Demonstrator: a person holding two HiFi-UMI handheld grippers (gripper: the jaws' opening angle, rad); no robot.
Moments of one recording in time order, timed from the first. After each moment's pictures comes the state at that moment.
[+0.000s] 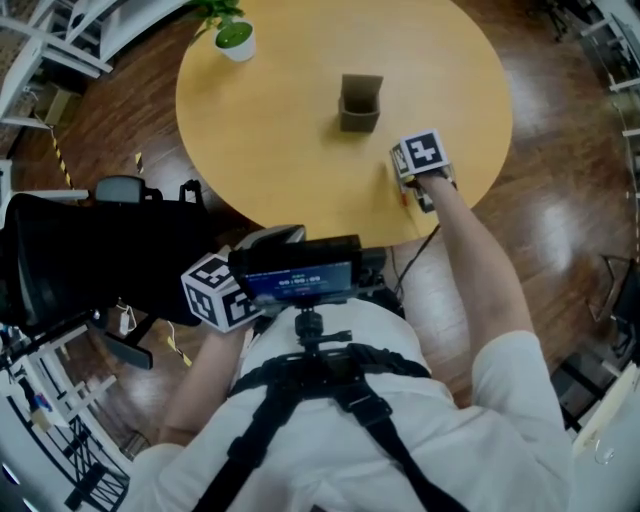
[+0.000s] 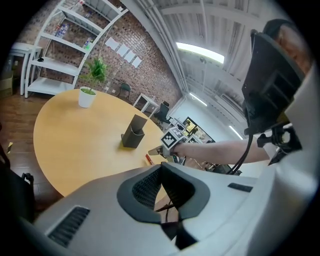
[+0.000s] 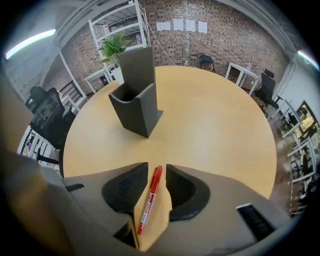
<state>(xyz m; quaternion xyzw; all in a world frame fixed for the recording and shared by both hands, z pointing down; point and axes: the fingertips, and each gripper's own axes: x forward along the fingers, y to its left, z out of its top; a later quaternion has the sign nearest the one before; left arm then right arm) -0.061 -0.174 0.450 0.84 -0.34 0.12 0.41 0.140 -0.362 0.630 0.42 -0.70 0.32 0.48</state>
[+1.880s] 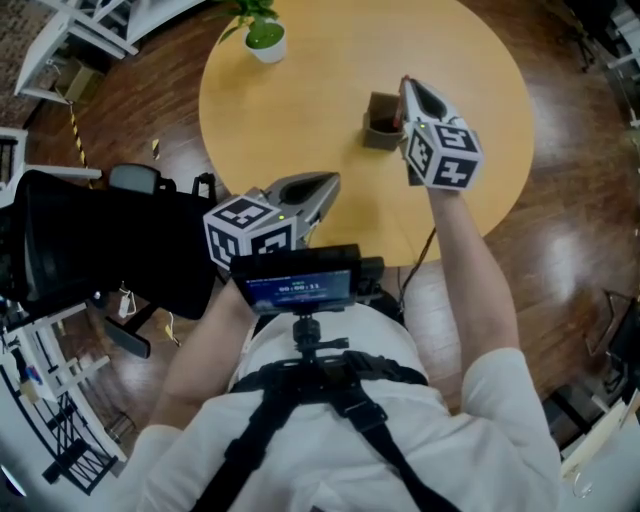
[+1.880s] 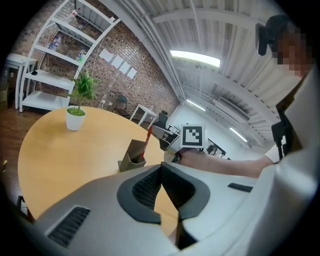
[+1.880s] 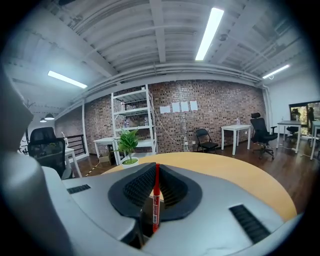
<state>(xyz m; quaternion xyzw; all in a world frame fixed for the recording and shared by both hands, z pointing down) -0.026 -0.270 0.418 0.86 -0.36 0.08 0.34 0.075 -0.453 0.411 0.52 -0.84 0.12 0.10</state>
